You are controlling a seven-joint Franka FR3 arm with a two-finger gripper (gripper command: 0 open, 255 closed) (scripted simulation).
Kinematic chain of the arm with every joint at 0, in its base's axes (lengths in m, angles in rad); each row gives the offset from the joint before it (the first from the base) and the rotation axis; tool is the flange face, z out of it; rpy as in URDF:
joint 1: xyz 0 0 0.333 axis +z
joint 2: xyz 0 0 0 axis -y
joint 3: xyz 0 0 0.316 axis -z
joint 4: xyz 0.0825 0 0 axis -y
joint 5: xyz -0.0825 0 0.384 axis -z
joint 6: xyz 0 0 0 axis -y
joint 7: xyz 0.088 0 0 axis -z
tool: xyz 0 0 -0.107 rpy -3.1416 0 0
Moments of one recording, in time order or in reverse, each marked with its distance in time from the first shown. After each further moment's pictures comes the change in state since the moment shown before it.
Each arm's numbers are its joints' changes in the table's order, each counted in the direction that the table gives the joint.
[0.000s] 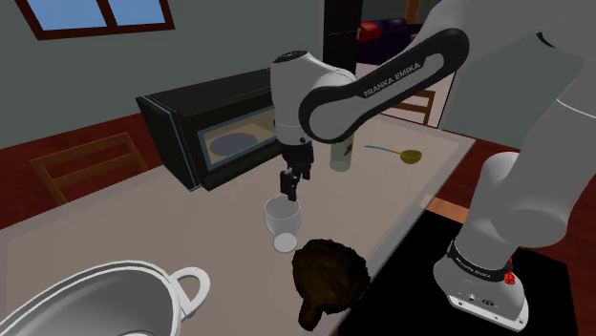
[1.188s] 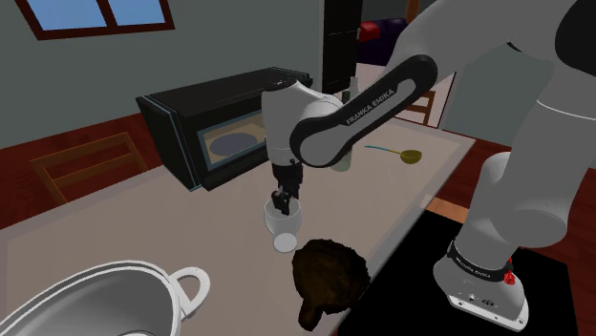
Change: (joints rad) arm 0.008 -0.127 -0.020 0.001 0.036 0.139 0.035
